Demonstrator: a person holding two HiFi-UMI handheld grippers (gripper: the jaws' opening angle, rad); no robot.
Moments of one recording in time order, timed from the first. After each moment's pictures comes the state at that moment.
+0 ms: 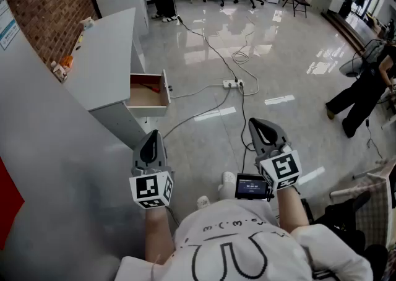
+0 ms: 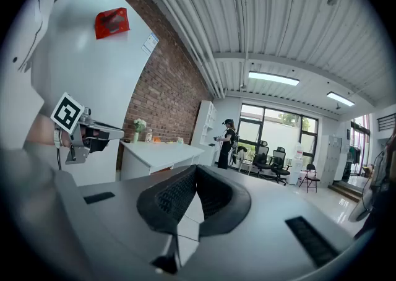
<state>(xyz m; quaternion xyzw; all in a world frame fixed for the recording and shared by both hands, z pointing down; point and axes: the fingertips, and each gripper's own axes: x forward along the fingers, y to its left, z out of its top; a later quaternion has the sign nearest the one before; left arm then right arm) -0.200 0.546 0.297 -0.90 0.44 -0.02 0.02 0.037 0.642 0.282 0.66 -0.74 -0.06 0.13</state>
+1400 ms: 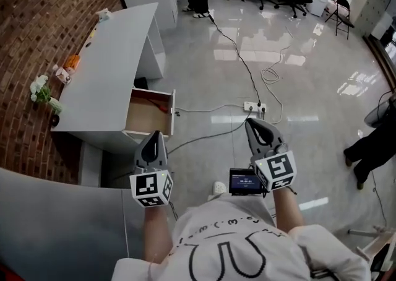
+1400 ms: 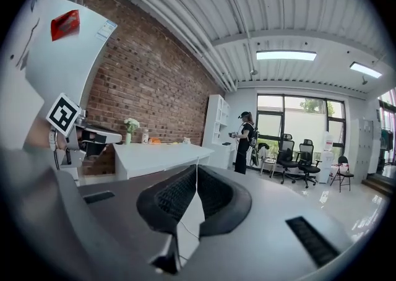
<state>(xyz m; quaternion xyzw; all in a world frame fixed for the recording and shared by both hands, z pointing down) -0.055 0.294 0.318 -0.85 0.53 -0.07 -0.01 0.187 0.332 0.308 0.58 -0.81 -0.03 0.11</state>
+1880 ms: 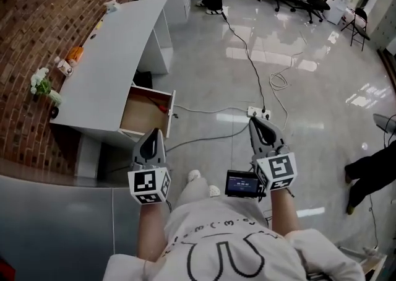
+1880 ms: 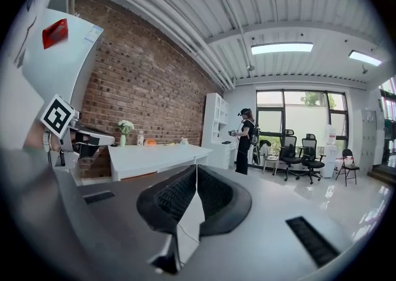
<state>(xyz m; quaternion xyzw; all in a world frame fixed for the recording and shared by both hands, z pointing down) -0.009 0.244 0.329 -0.82 0.56 -0.10 -0.01 0.251 0.263 0.321 0.57 -0.82 -0.01 0.09</state>
